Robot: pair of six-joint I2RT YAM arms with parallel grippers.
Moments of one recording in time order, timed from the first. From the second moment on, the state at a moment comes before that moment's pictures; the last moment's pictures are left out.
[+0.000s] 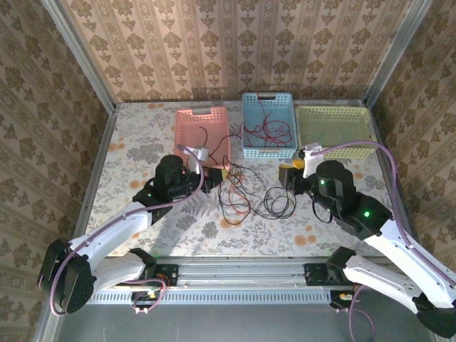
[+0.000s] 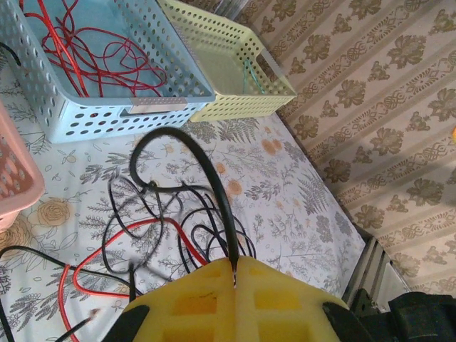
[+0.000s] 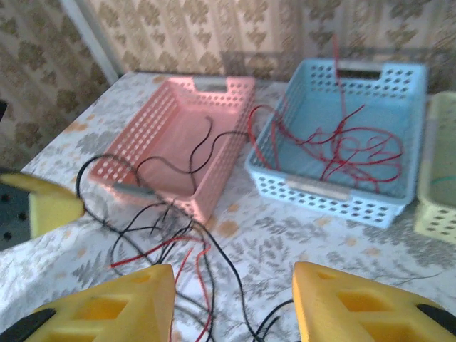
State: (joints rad) left arm -0.65 1.08 0.65 0.12 0.45 -0.58; right arm 0.68 0.78 0.89 -0.51 0.20 0.30
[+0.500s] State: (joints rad) left arm -0.65 1.08 0.65 0.12 0.47 -0.57; right arm 0.69 1.18 0.89 -0.21 -0.12 0.64
